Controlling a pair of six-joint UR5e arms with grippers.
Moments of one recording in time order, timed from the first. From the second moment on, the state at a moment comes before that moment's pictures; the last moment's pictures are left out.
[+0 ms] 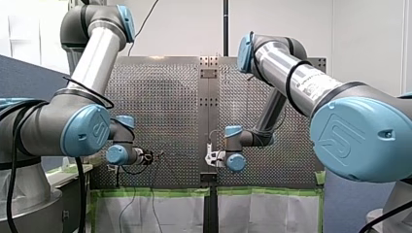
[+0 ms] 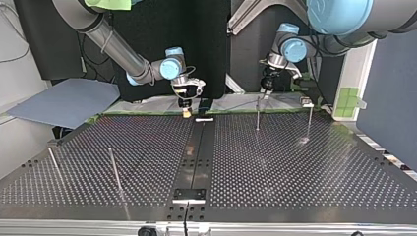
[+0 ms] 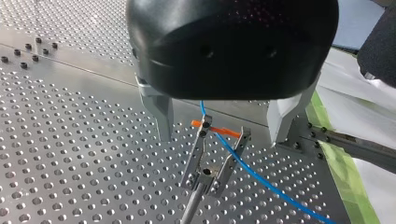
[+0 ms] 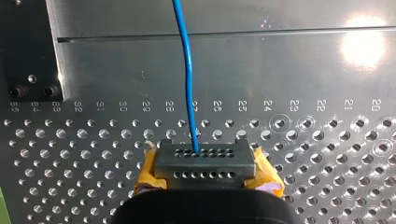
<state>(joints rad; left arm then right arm) 0.03 -2.19 -2.22 -2.10 -1.32 -1.69 2.20 -0.55 1.39 -0.76 1.66 1.62</state>
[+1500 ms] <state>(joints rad) 0.00 -2.19 -2.22 -2.10 -1.34 -1.71 2.19 -0.54 1.39 -0.76 1.65 1.62</state>
